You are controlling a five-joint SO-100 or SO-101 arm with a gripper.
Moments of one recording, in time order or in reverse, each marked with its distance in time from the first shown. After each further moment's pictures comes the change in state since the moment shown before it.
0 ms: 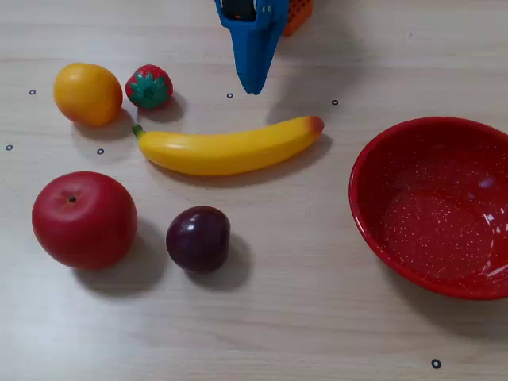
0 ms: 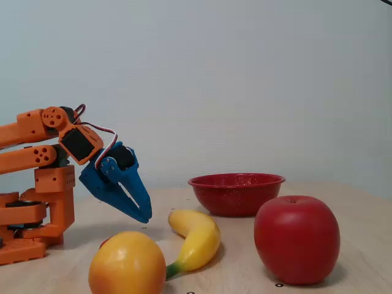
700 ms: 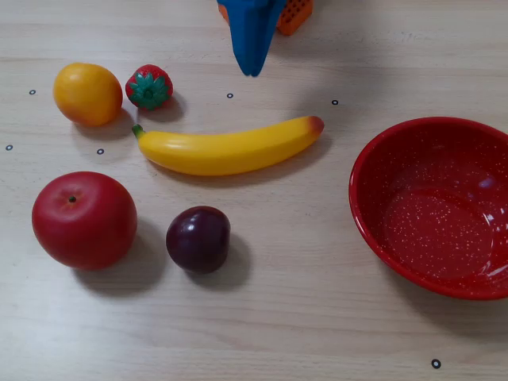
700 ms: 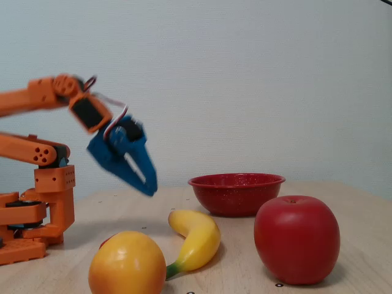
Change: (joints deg) arm -1.7 -28.9 -24.3 0.0 0.4
